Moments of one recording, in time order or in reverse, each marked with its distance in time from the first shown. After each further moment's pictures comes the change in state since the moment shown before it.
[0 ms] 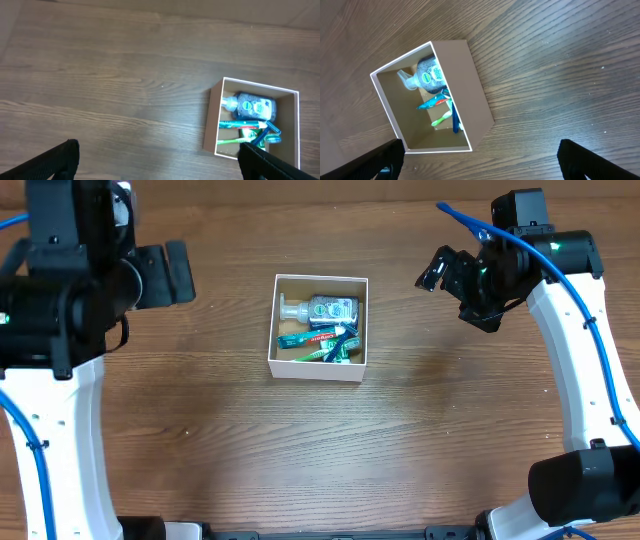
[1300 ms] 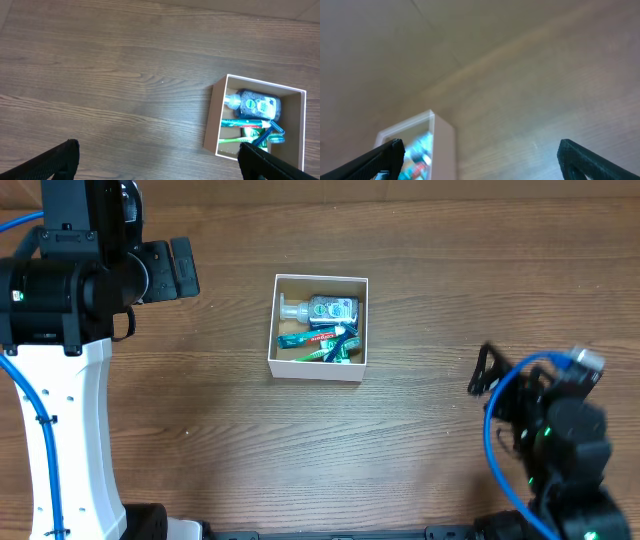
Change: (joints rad) left arm 0.001 0.042 -0.003 0.000 -0.001 -0.016; right arm 0.084 -1.194 -1.035 0.646 0.490 -0.024
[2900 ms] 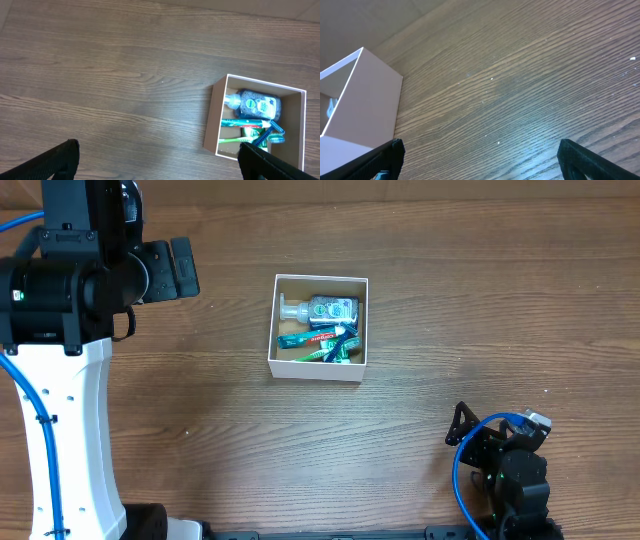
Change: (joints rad) left arm 0.000 0.000 0.000 0.000 0.000 0.000; right arm -0.001 -0.477 -0.564 0.009 0.008 0.000
